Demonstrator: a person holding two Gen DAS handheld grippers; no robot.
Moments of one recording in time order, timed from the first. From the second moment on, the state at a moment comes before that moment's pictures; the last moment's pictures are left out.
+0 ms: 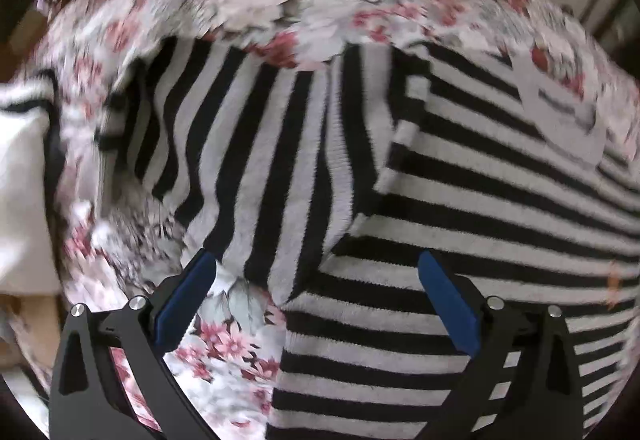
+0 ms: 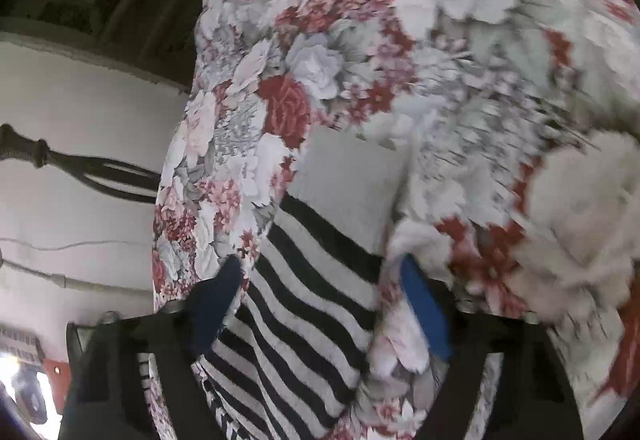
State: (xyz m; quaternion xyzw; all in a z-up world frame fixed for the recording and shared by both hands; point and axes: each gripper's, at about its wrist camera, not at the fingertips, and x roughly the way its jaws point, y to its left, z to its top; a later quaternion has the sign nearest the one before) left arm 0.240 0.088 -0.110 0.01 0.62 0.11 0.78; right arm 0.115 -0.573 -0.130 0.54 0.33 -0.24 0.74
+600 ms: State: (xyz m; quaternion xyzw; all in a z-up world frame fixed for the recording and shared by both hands) left arm 0.253 -0.042 -0.129 0.05 0.60 0.02 0.80; right arm 0.113 -0.590 -0.128 0.48 0.36 -0.32 0.73
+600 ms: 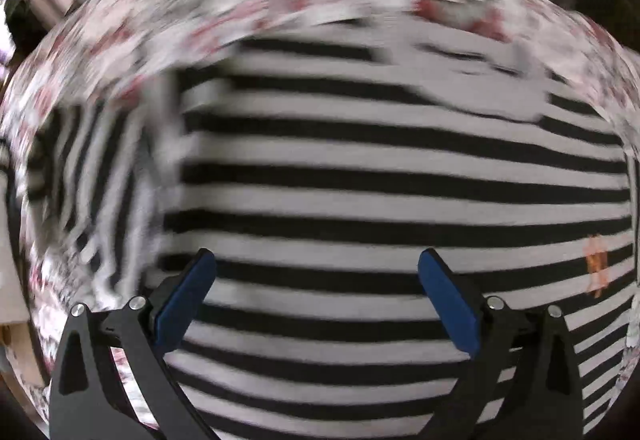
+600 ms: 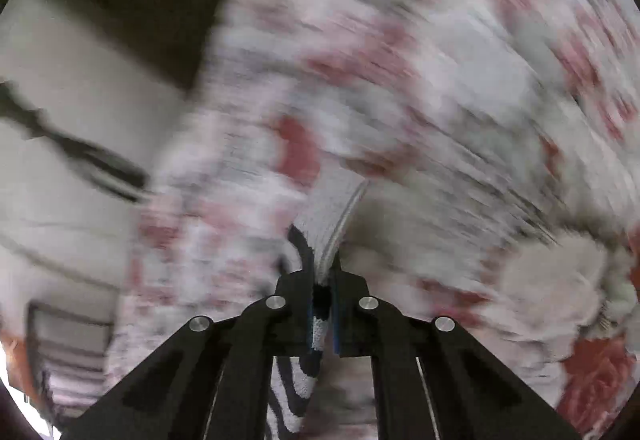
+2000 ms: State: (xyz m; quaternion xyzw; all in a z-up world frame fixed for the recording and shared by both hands) left arm 0.211 0.030 -0.092 0.09 0.59 0.05 0.80; right arm 0.209 -0.220 -0.035 0.19 0.41 0.05 0.89
